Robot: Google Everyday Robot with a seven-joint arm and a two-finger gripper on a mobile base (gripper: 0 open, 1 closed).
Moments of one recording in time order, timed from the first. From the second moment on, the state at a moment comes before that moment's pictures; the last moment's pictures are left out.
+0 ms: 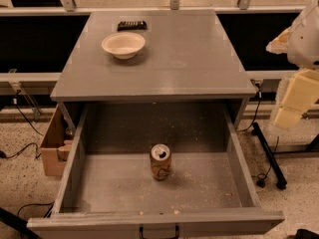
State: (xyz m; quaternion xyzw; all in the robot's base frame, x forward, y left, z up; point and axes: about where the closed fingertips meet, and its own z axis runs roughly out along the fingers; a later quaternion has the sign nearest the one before) arm 0.438 -0.216 0.977 -0.60 0.78 -0.04 0.16
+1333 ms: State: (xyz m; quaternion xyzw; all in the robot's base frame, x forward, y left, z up) arm 0.449 -0.209 0.865 -0.59 0.76 0.11 0.26
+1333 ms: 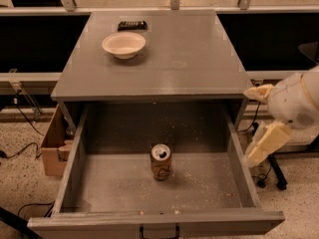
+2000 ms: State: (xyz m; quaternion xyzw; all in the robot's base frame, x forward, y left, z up) arm 0.504 -0.124 0.786 -0.49 0.65 0.28 0.51
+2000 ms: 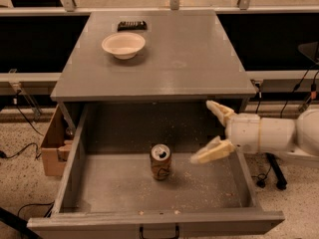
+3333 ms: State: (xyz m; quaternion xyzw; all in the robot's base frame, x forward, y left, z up) arm 0.501 -0.039 0.773 -0.53 0.58 0.31 0.54
